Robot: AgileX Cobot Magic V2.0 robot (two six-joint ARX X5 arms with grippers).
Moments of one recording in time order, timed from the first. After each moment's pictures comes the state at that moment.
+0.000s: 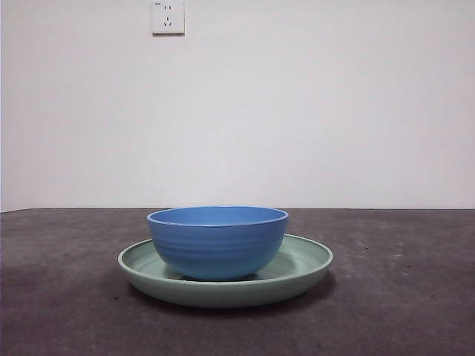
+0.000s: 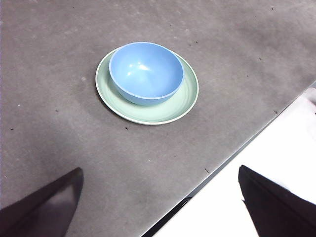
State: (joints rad) left arm -0.76 0.41 0.97 -1.17 0.05 -0.15; right arm 0.49 0.60 1.06 -1.25 -0.21 0.18
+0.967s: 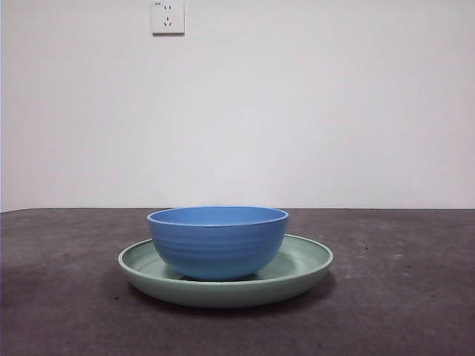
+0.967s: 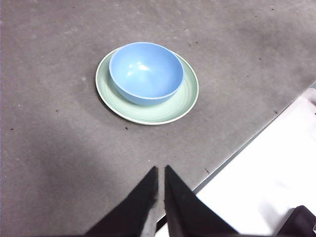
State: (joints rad) left arm -0.76 0.41 0.97 -1.17 0.05 -0.15; right arm 0.49 0.56 1.06 -1.29 -0.21 0.18
